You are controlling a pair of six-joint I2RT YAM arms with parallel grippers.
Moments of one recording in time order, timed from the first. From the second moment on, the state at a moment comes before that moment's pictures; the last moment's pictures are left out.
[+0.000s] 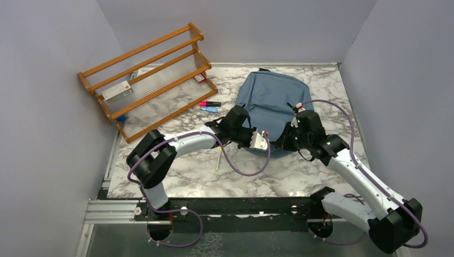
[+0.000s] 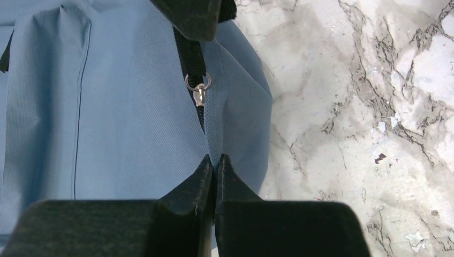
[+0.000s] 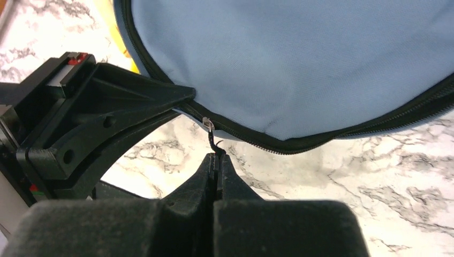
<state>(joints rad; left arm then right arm) -0.84 1.72 1.09 -0.08 0.62 0.91 0.47 0.99 0.80 -0.60 -0.11 0.56</state>
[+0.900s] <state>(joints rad) -0.68 1.43 0.86 -0.13 0.53 0.94 0.46 0.97 0.78 -0.63 0.27 0.60</state>
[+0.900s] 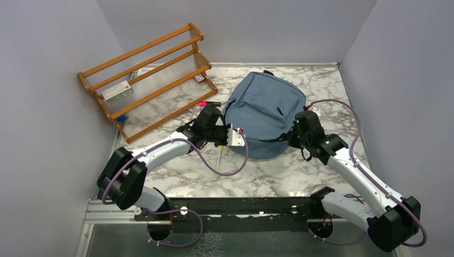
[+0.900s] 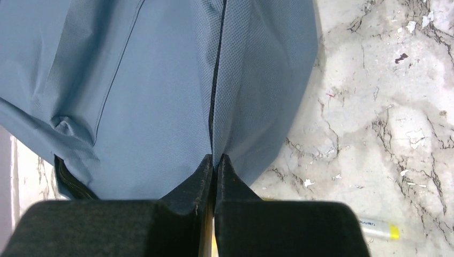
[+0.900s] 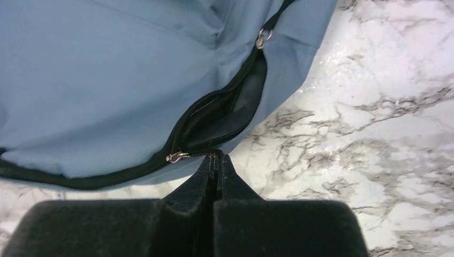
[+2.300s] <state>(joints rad) -1.07 1.74 1.05 0.21 0.33 0.55 0.18 1.01 0.75 -0.49 -0.17 0.37</state>
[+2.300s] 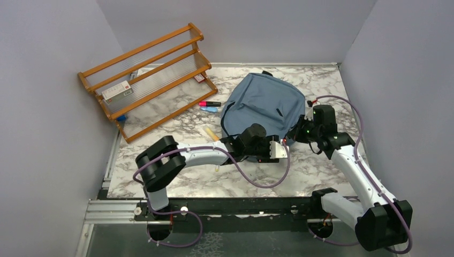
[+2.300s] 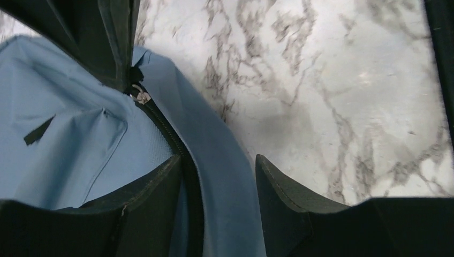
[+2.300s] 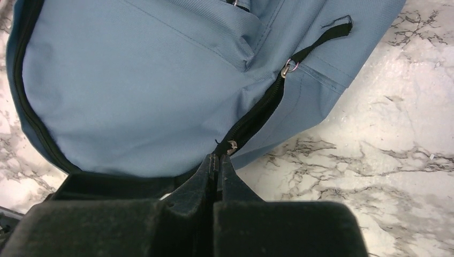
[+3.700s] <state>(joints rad) -1.14 1.69 0.87 0.34 0.08 0.49 0.17 1.27 0.81 -0.44 0.08 0.47</state>
